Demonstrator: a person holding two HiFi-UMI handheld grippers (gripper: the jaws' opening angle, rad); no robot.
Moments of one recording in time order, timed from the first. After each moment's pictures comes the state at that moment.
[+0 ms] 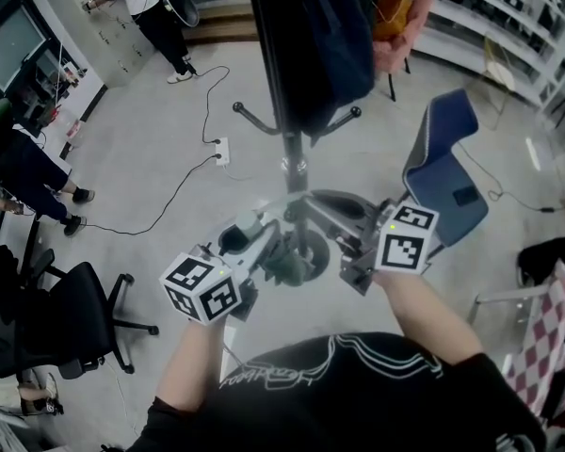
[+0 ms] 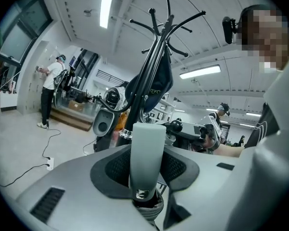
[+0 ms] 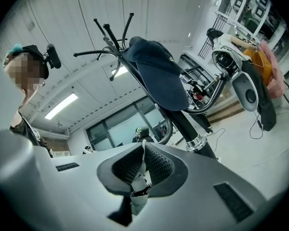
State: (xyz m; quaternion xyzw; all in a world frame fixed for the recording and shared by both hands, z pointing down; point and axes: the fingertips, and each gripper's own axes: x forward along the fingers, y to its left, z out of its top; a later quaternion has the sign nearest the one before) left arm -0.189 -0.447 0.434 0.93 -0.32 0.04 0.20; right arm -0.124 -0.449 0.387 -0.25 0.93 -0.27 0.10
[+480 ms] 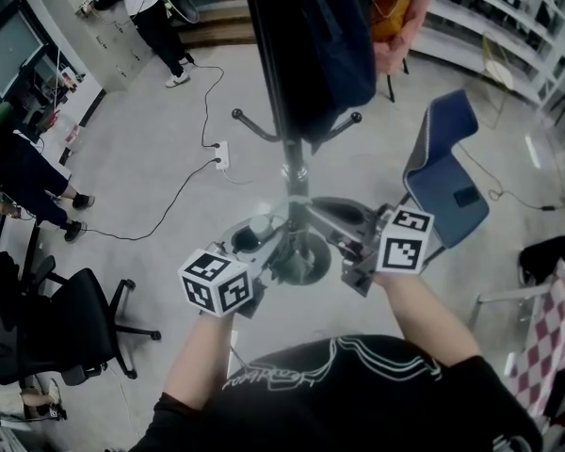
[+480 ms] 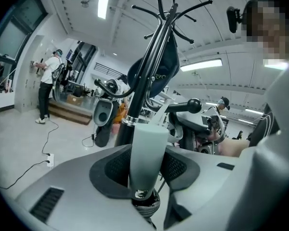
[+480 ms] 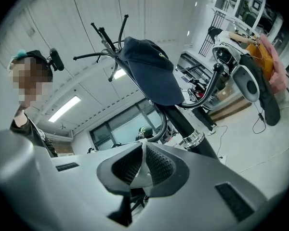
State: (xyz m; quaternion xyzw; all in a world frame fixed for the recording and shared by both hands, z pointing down) left arm -0.176 -0.462 0.474 0.93 -0.30 0.09 0.21; right arm -0.123 -0.455 0.404 -0.23 0.93 -0.27 0.11
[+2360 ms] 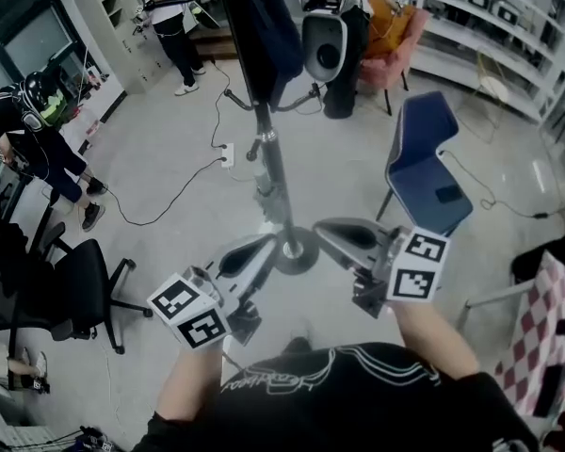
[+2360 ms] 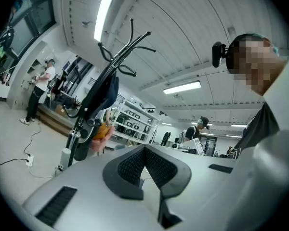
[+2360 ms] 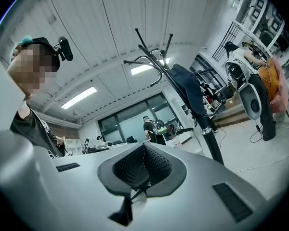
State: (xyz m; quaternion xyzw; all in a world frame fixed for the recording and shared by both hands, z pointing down) left arm -0.121 -0.231 0.338 0.94 -0.27 -0.05 0.19; right arm -0.057 -0.238 0.343 -0.21 0.95 -0.21 0.07
